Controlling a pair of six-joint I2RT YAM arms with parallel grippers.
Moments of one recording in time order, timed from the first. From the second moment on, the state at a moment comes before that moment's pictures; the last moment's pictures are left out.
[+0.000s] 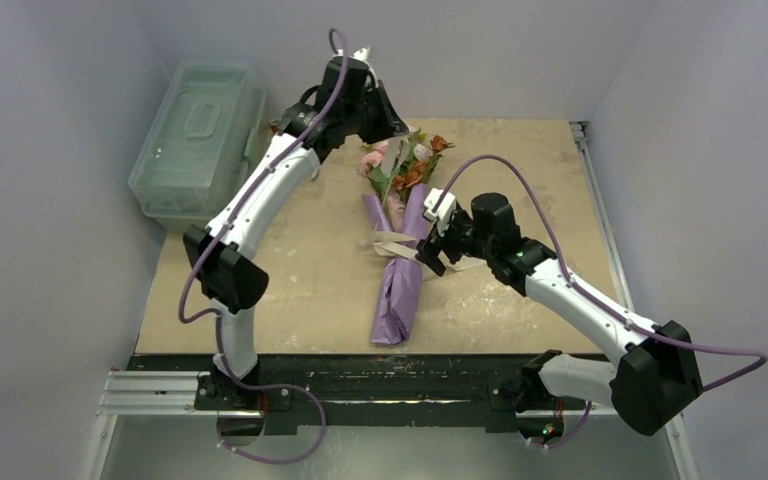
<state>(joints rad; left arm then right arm) -0.53 1.90 2.17 -0.74 0.10 -0.72 0.55 1.18 0.83 -0.16 -0.30 -0.32</state>
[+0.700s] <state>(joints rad) -0.57 2.24 2.35 -0.39 0.21 -0.91 0.52 1.43 0.90 -0.13 -0.47 -0.59</state>
